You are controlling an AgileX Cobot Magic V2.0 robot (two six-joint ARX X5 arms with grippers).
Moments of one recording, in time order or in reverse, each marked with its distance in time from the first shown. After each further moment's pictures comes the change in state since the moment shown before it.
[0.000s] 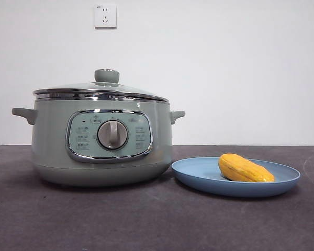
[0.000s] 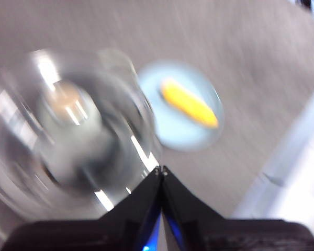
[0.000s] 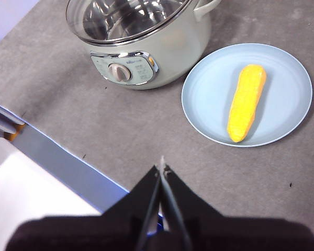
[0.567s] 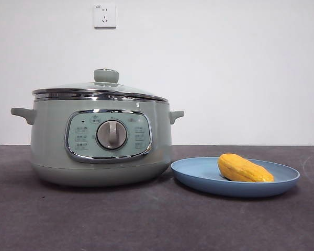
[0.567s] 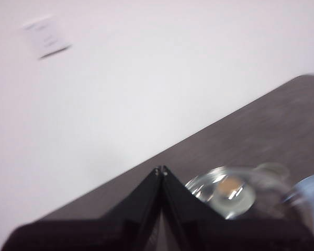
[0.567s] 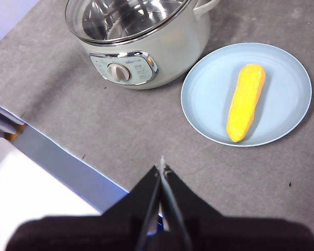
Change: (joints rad) left arm 0.334 -0.575 -0.579 0.613 -0.071 0.100; right arm 0.000 0.000 0.000 0.000 0.000 0.000
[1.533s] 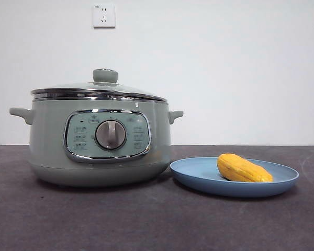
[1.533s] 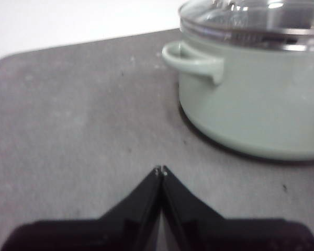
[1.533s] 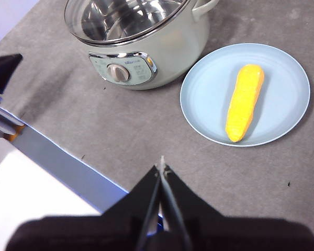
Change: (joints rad) left arm 0.031 -0.632 -1.040 0.243 -0.204 -0.213; right arm 0.000 0.000 0.000 0.000 0.000 0.000
